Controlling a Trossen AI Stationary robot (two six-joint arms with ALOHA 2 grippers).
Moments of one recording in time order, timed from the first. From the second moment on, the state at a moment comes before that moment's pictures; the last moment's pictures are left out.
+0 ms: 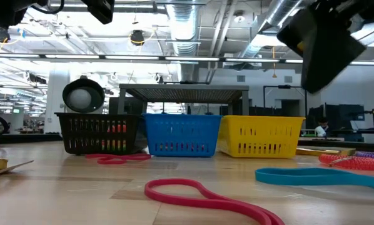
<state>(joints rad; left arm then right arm) -0.46 1.23 0.38 1.00 -0.12 -0.14 0.68 1.84 1.20 -0.35 0.21 0.47</state>
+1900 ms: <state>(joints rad) -0.62 1.41 0.38 1.30 -0.20 -0.16 0.73 2.02 1.27 -0.41 0.31 0.72</state>
